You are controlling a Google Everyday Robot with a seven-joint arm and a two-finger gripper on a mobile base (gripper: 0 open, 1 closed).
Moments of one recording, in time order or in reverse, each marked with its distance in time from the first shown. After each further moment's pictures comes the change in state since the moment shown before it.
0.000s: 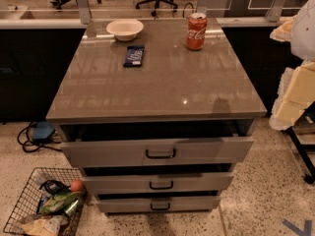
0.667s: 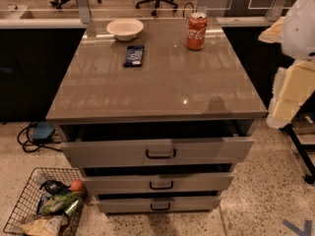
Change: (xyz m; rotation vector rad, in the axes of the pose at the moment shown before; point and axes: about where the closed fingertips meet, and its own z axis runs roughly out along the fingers) arm -0.004 -0.004 0.010 -0.047 0.006 -0.069
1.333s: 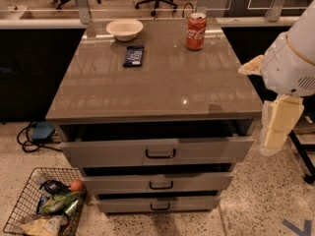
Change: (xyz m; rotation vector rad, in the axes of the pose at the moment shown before) arm -0.004 0.031 0.055 -0.124 -0.055 -0.117
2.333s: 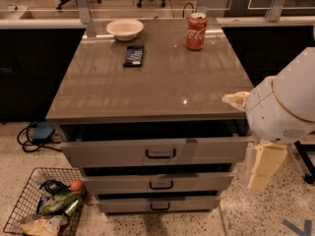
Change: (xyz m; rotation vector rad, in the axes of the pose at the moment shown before) arm -0.023 0.058 0.041 0.012 -0.066 -0.056
